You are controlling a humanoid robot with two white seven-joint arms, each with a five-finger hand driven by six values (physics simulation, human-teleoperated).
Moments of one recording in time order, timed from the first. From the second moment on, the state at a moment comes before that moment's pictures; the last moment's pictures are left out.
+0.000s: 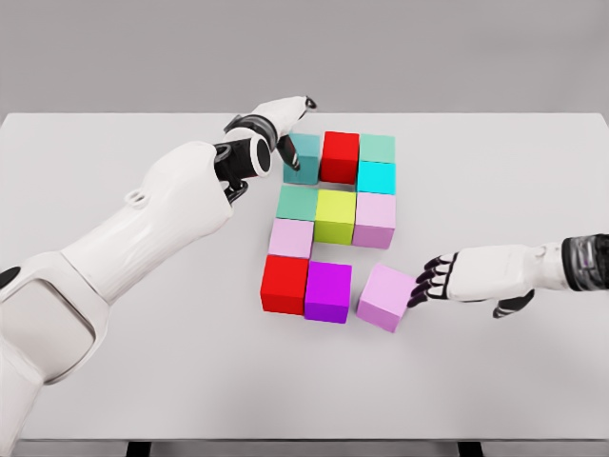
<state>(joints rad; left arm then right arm) -1.03 0.10 -1.05 -1.01 -0.21 0.59 -0.20 -0.69 -1.07 0.95 -1.71 0.30 -0.61 0.61</state>
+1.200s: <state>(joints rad) -1.04 0.09 -1.05 -0.95 -0.21 0.53 -0.20 -0.73 -1.00 0.95 -1.61 0.30 -0.61 0.61</state>
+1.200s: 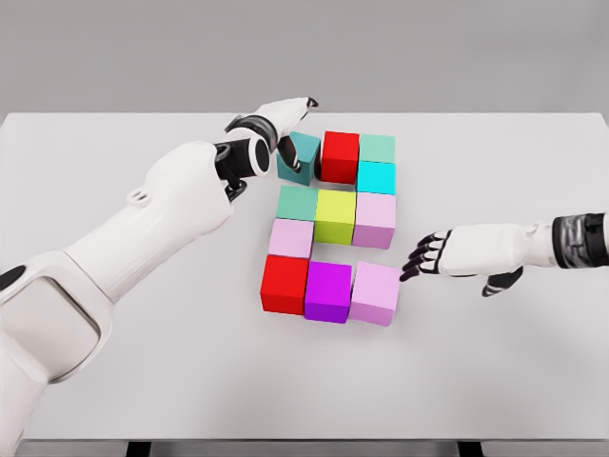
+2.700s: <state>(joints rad) -1.04 0.29 -1.04 -1.11 -0.14 0.33 -0.21 -0.71 -1.07 0.95 -1.72 0.25 -0.61 0.61</state>
